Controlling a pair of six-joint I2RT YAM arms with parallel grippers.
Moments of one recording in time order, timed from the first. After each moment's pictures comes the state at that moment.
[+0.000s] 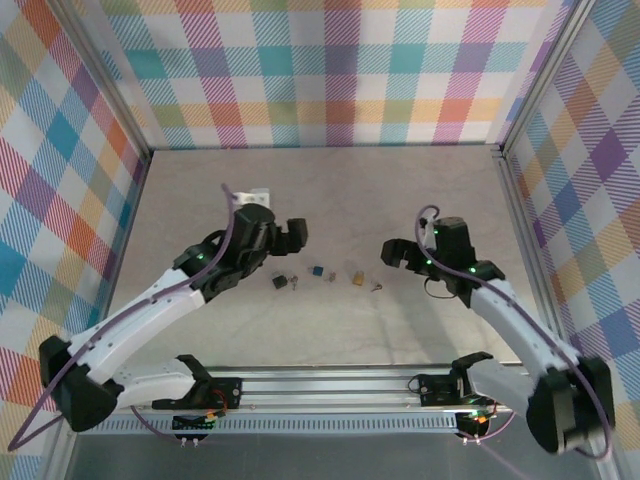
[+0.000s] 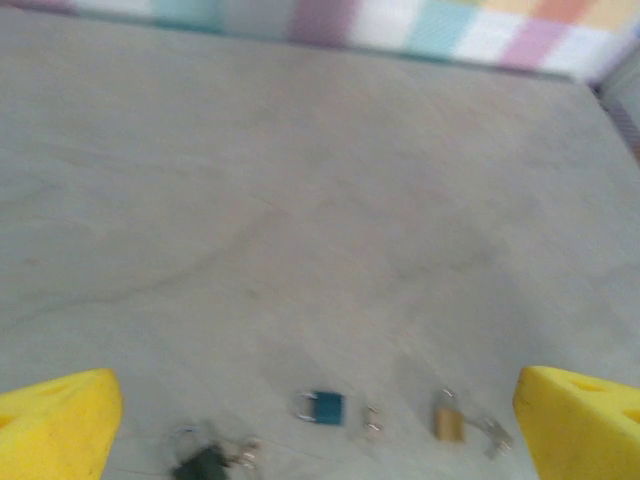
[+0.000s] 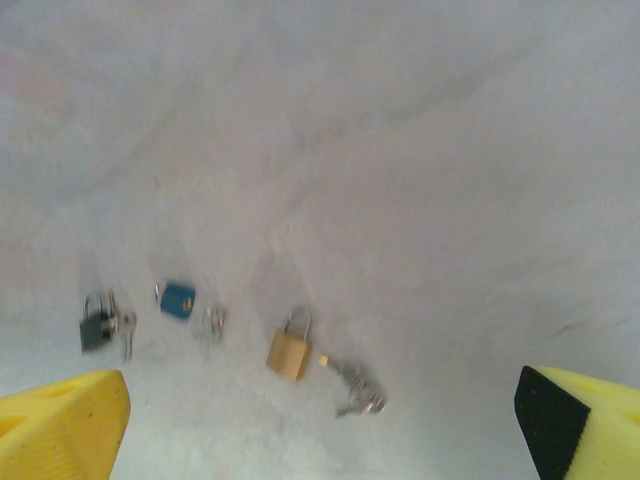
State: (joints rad) left arm -0.73 1.12 1.06 -0.54 -0.40 -0.56; right arm 0.31 1.00 0.69 -0.39 -0.19 0.47
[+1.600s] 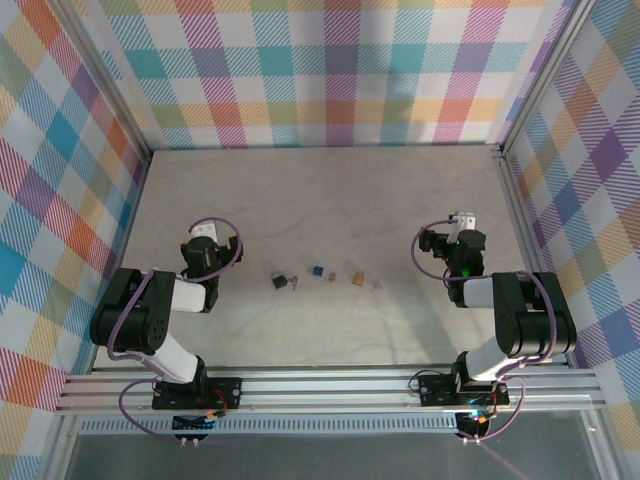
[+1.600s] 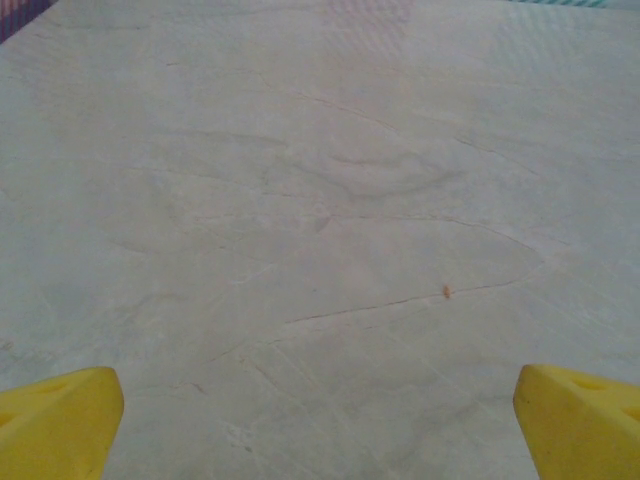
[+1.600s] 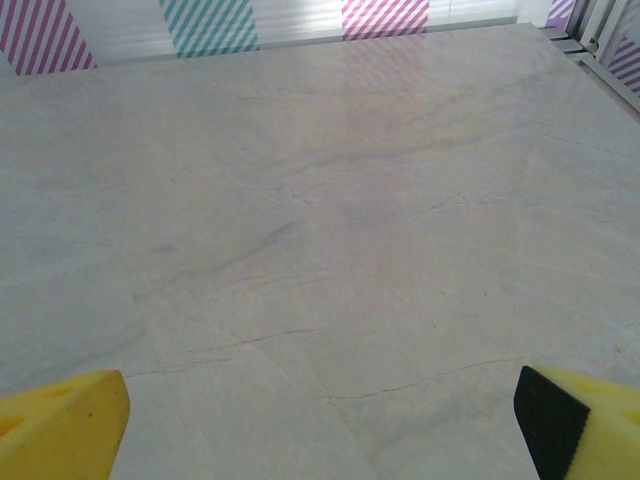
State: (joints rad) left arm -0.08 1.59 0.38 0.77 -0.18 -0.12; right arm 0.01 1.53 0.38 0.78 0.02 0.08
